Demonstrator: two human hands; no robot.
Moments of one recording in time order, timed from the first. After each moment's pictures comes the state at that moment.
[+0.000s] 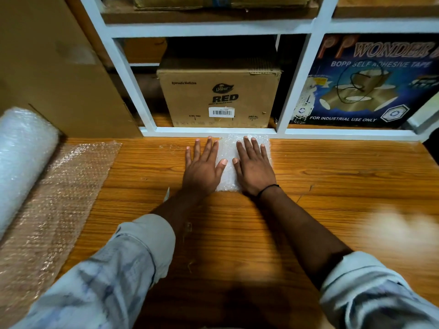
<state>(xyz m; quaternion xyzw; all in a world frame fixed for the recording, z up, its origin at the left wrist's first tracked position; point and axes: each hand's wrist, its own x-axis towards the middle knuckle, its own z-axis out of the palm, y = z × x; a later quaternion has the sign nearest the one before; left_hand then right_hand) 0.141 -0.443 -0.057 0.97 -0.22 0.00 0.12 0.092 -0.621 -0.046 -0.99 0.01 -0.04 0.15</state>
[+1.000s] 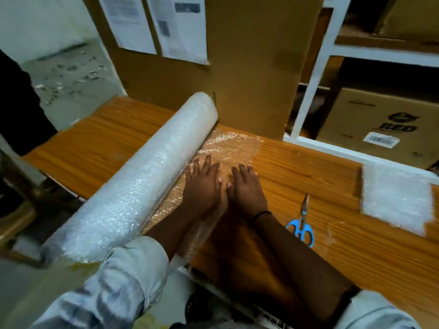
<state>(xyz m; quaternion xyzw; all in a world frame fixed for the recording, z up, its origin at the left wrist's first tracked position) 0.063 -0.061 -0.030 0.99 -0.01 0.07 0.08 0.070 -0.217 -0.029 -0.96 -0.16 0.01 0.23</state>
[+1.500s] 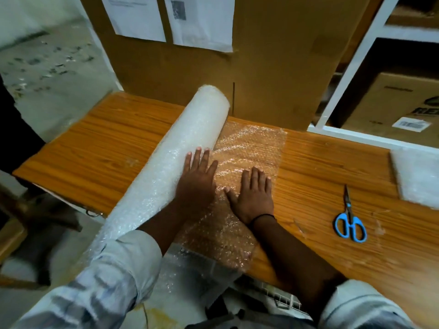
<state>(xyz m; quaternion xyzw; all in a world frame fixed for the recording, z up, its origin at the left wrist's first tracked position) 0.097 0.089 -0.056 0.98 -0.15 0.09 -0.08 0.068 -0.100 -0.079 -0.99 -0.02 0.04 0.10</state>
